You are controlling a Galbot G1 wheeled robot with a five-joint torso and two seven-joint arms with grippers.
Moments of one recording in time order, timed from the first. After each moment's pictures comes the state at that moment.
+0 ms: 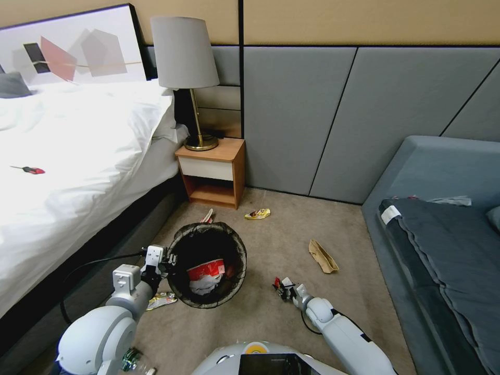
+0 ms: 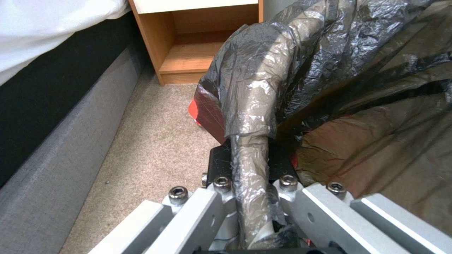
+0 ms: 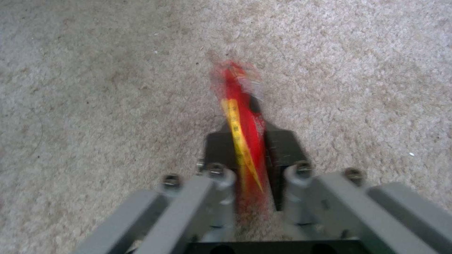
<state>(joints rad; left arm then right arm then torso) 1.67 -1.20 -0.79 -2.45 -0.37 0.70 0.04 -1.10 1.16 0.02 1.18 0.18 -0.12 -0.22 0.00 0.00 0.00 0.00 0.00</state>
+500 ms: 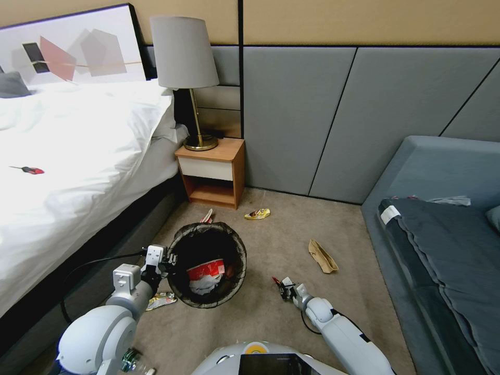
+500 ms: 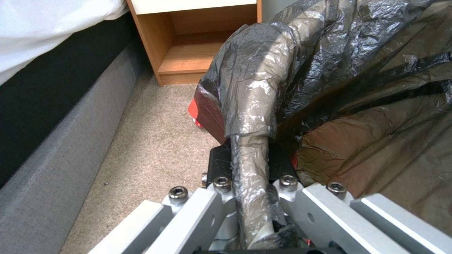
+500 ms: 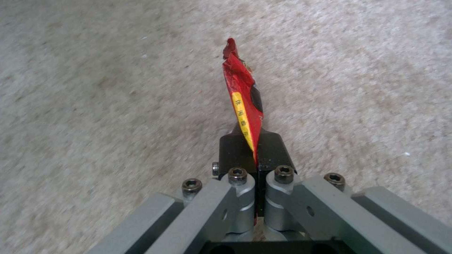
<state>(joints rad) 1.67 -1.19 -0.78 -2.45 -0.37 0.70 0.04 -1.10 1.18 0.06 1.17 0.17 -0.11 -0.20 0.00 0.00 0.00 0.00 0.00</state>
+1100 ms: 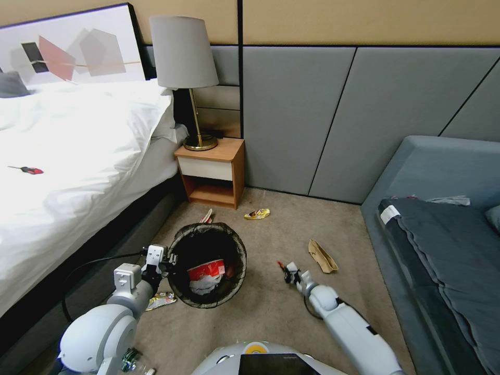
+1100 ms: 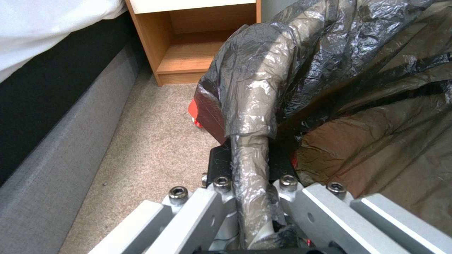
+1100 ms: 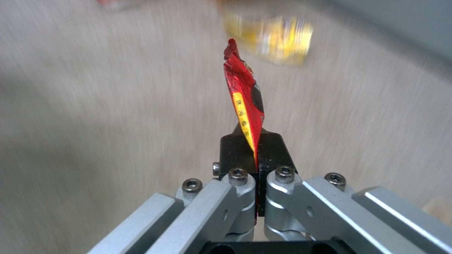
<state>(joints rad) 1.66 -1.19 -0.78 -2.44 -0.37 0.70 0.04 -1.09 0.98 0.16 1.61 0.29 -0.20 -0.21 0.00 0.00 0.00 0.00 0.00</state>
